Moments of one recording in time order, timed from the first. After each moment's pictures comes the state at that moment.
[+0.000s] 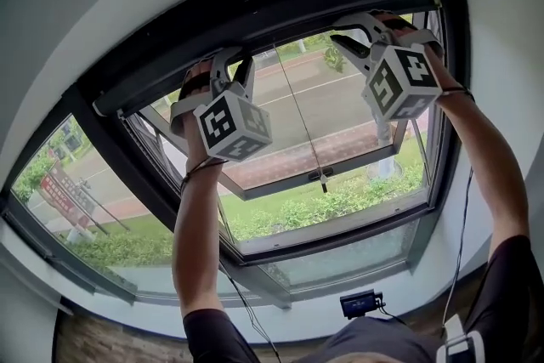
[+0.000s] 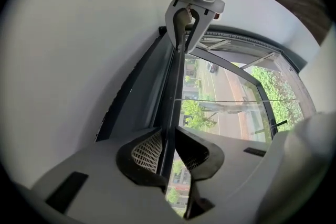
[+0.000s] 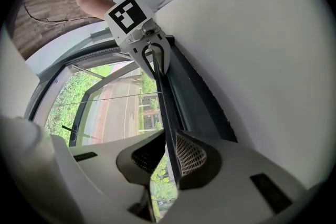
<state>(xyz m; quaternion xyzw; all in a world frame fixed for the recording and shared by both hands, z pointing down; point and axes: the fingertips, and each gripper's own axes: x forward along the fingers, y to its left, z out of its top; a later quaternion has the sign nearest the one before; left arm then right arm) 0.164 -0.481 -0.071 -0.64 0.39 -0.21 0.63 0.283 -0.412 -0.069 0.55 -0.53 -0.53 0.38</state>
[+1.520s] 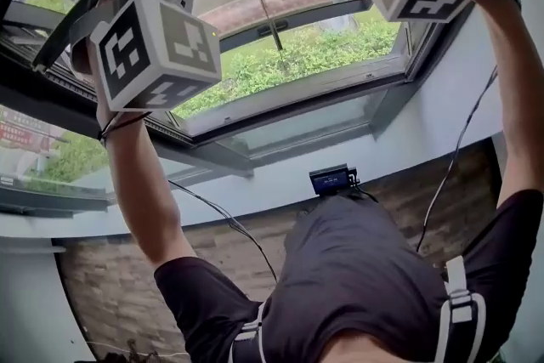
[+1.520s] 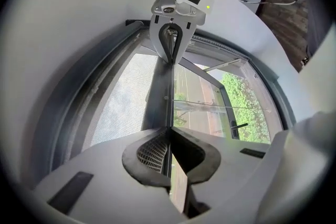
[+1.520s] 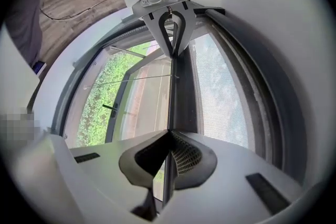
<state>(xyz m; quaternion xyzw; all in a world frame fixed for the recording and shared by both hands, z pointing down) 0.155 -0.460 0.043 -0.69 0.30 -0.31 0.58 0.279 -0.428 0.040 0.45 -0.52 -0.44 0.57</state>
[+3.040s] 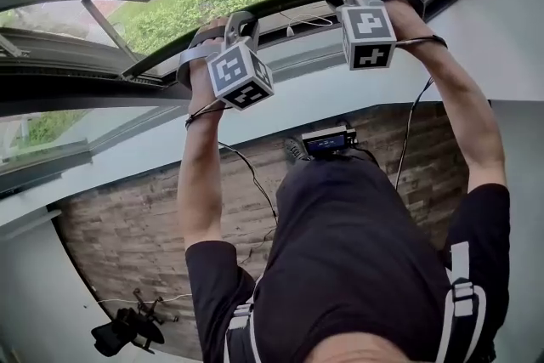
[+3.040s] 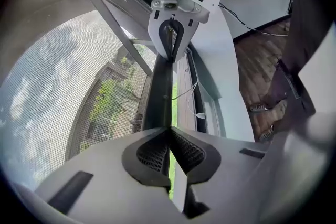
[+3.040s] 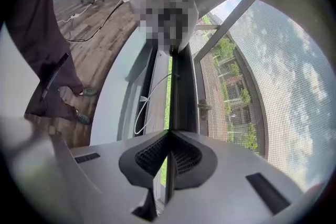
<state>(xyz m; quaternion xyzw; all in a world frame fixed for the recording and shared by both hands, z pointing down) 0.180 -0.489 0.484 -0.80 0.11 -0.48 0.35 0.302 -0.456 0.478 0.30 -0.67 -0.19 0.65</state>
